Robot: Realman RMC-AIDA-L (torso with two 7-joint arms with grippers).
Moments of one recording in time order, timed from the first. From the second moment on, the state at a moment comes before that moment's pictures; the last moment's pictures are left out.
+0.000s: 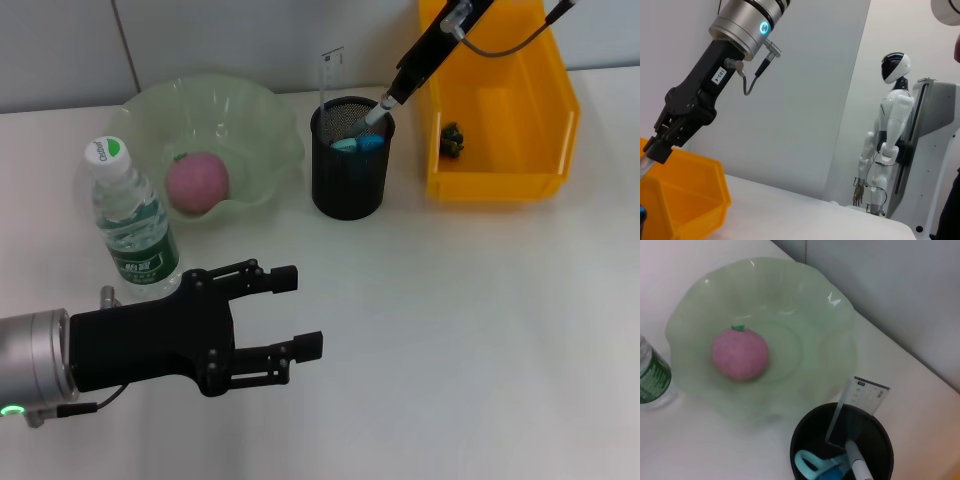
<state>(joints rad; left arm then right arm) -0.36 -2.04 1.35 0.68 1.37 1.58 -1.25 1.28 1.92 -0.94 -0.63 -2.79 -1.42 2.40</state>
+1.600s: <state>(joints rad) -0.35 -2.00 1.34 0.66 1.37 1.57 -1.24 0.48 2.07 -0.99 -1.34 -1.89 -1.61 1.95</state>
